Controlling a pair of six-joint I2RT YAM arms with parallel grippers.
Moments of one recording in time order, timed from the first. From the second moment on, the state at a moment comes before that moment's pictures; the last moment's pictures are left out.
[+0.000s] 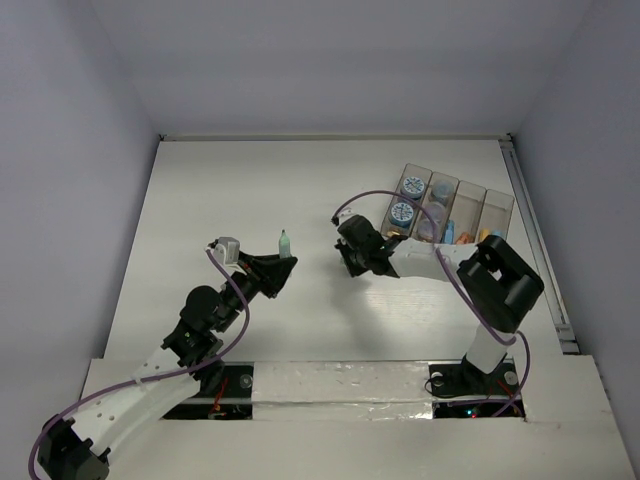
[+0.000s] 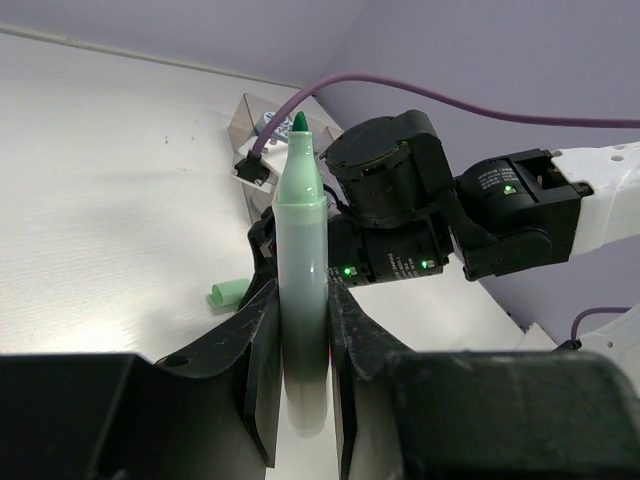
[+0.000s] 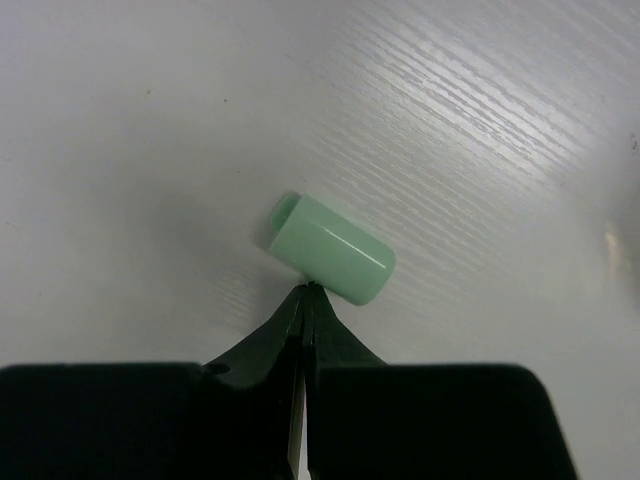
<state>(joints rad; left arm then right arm) -0.70 0.44 0.18 0.40 -0.02 -0.56 0.79 1.76 0.99 -0.15 0.19 0.22</state>
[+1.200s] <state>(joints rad) -0.70 0.48 0.18 0.41 0.00 -0.56 0.74 1.72 1.08 -0.28 0.04 0.30</state>
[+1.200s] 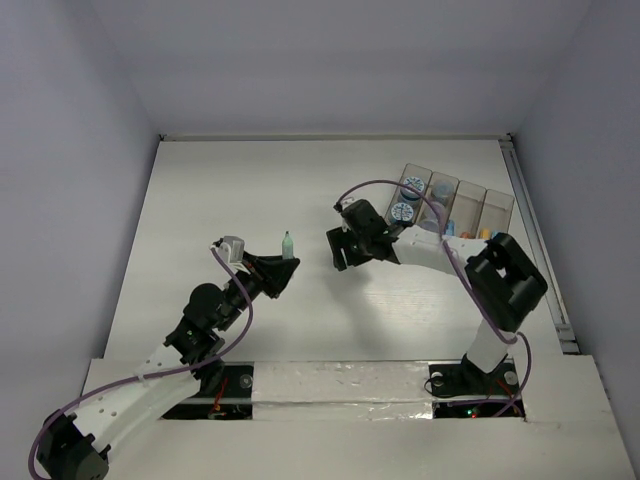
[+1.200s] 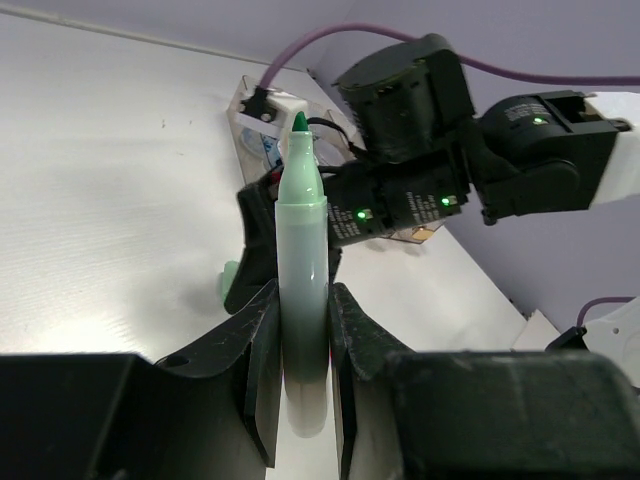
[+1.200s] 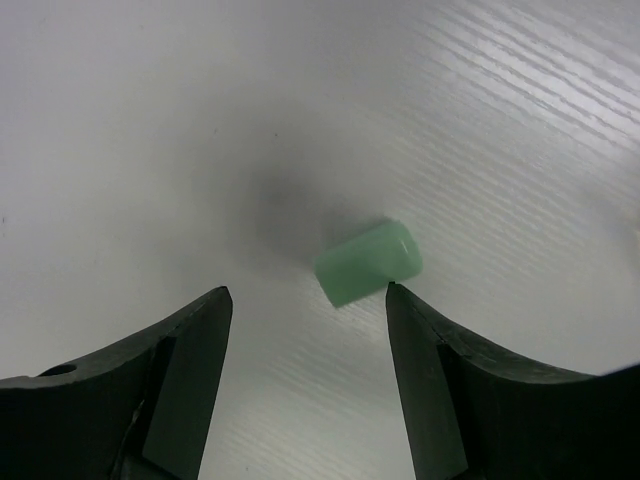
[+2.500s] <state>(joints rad) -0.70 0.47 0.18 0.41 0.00 -0.56 0.74 2.00 1.40 -0.44 0.10 0.25</state>
